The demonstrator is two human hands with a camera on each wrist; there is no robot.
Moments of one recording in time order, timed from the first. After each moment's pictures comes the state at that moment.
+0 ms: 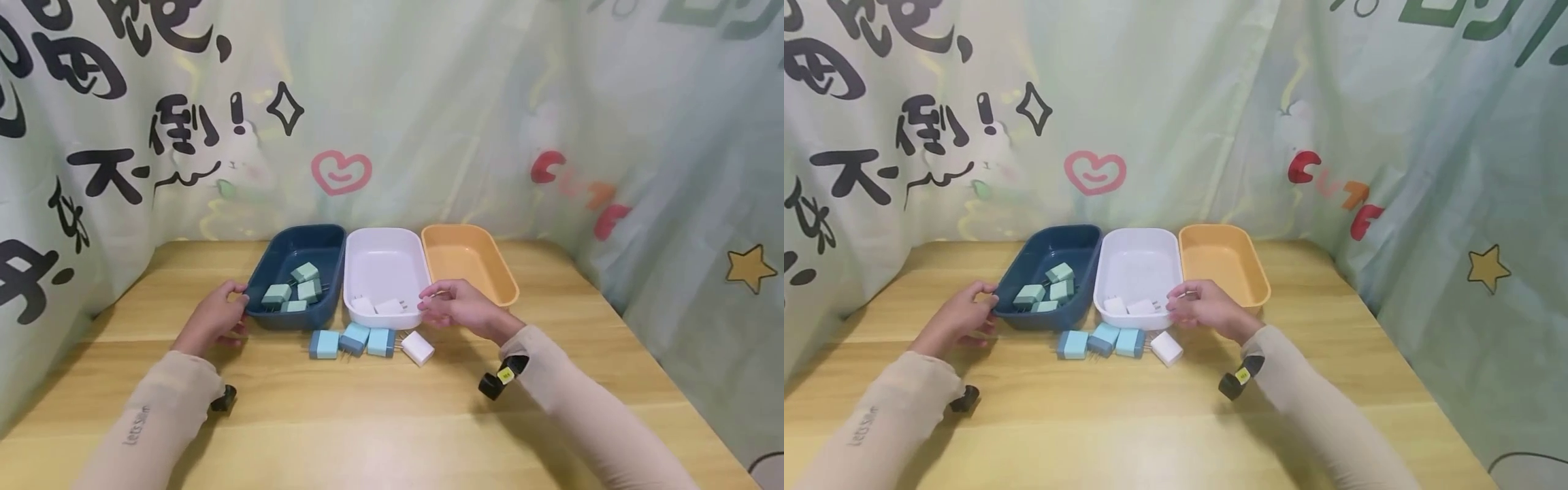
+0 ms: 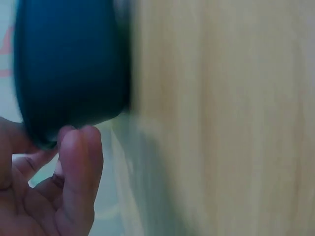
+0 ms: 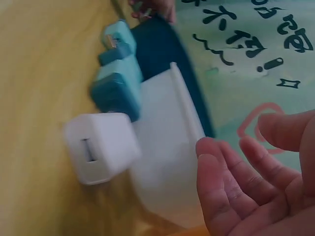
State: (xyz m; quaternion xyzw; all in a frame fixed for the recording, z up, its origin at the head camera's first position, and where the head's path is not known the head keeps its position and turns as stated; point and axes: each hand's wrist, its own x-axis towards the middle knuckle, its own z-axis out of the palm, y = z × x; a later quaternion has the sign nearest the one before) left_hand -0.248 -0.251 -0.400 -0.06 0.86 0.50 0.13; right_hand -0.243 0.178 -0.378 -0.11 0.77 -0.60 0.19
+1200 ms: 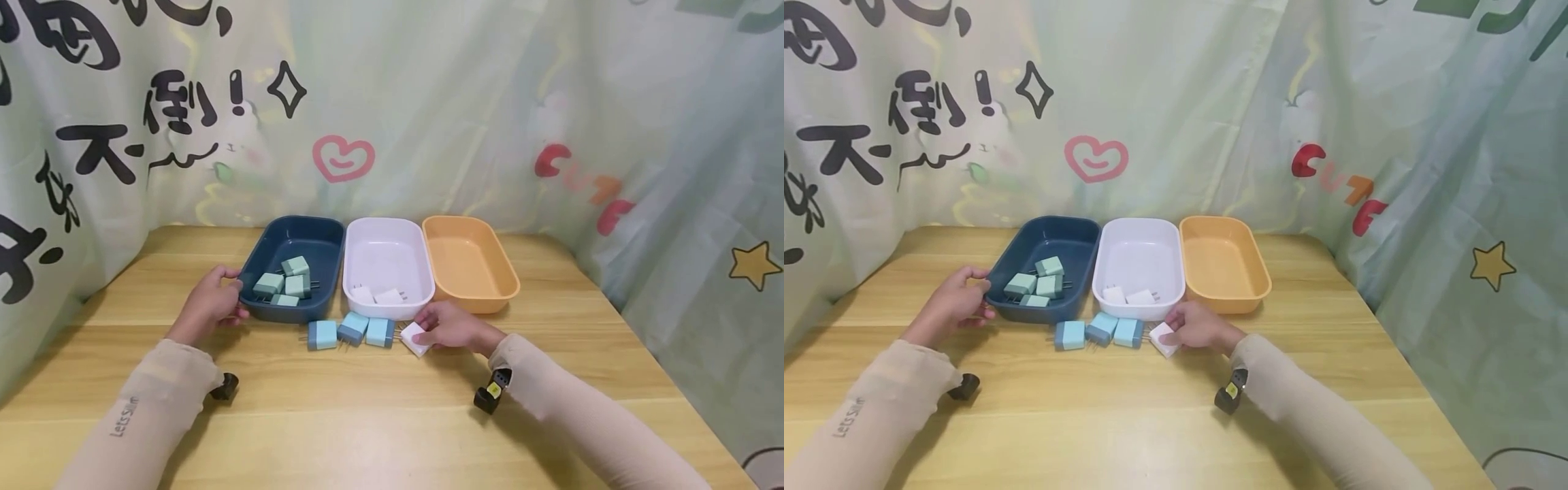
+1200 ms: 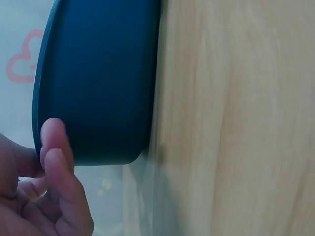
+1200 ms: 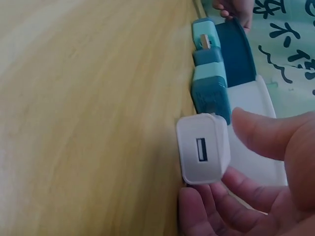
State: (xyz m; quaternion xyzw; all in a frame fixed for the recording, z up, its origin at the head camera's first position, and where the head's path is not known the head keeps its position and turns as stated) left_hand -0.246 -0.244 -0.396 -0.09 0.83 0.54 0.09; right_hand -0.230 0.161 -0.413 -0.12 0.88 -0.43 0.18
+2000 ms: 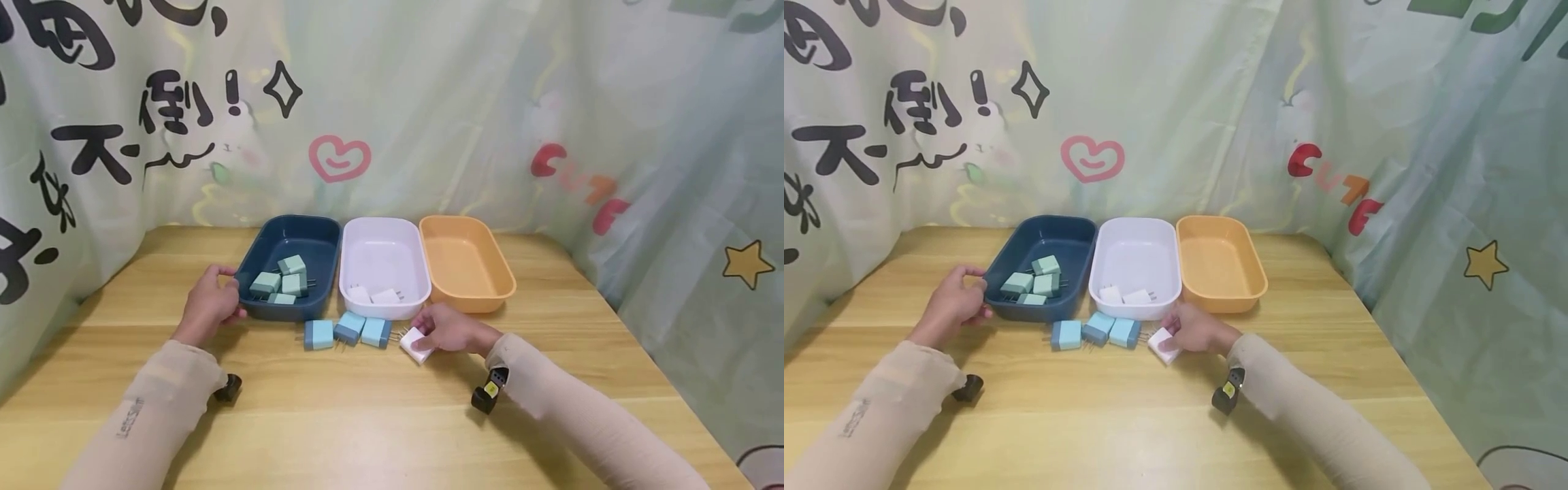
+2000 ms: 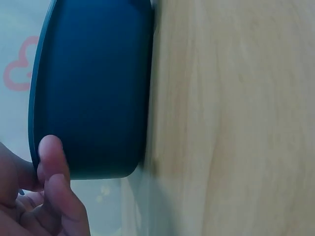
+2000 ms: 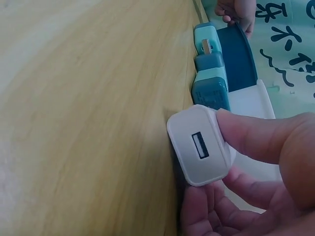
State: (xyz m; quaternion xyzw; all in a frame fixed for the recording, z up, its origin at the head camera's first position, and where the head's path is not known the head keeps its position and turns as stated) left_hand -0.245 -0.233 -0.399 -0.13 0.85 0.51 0.04; right_hand -0.228 0.164 -0.414 -0.15 0.88 -0.41 0.20
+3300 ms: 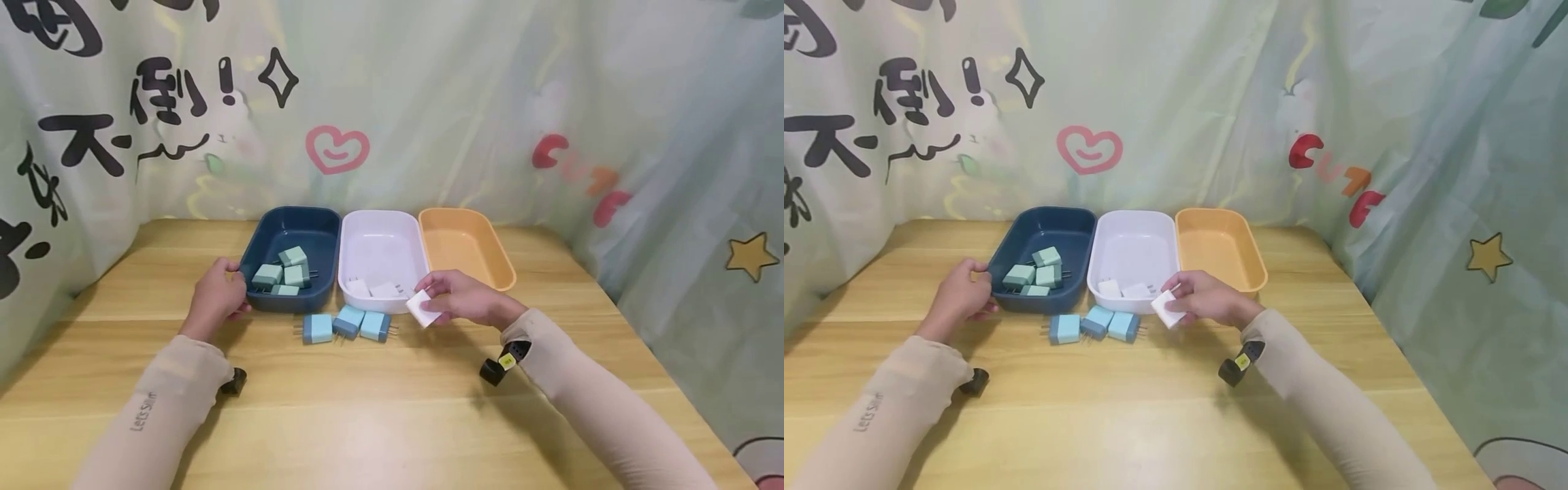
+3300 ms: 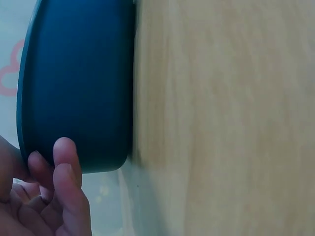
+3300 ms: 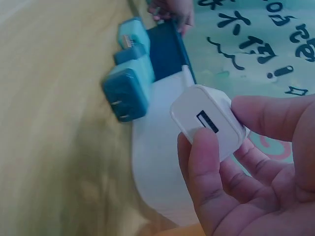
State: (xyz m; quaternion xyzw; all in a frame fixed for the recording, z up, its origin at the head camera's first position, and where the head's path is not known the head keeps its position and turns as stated) left_hand -0.250 -0.228 -0.402 -0.10 0.87 0.48 0.04; right_hand -0.237 0.175 -0.367 -0.13 0.81 -0.52 0.25
